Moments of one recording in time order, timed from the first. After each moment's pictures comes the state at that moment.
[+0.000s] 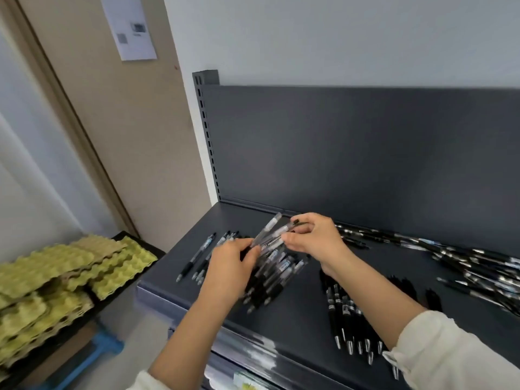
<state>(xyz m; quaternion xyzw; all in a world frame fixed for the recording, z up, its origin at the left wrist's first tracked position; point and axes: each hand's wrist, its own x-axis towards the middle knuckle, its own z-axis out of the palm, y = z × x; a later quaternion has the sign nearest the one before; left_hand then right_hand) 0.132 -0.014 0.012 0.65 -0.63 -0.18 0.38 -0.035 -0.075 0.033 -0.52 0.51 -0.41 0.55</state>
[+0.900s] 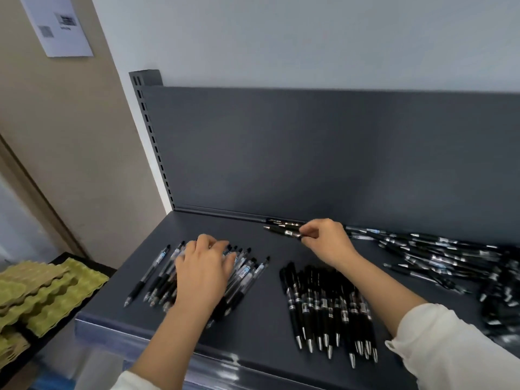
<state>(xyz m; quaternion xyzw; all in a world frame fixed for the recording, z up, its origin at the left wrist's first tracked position) 0.111 -0.043 -0.012 0.70 -0.68 0.07 0.22 -0.126 -0.098 0.008 -0.67 0.65 -0.28 0.22</state>
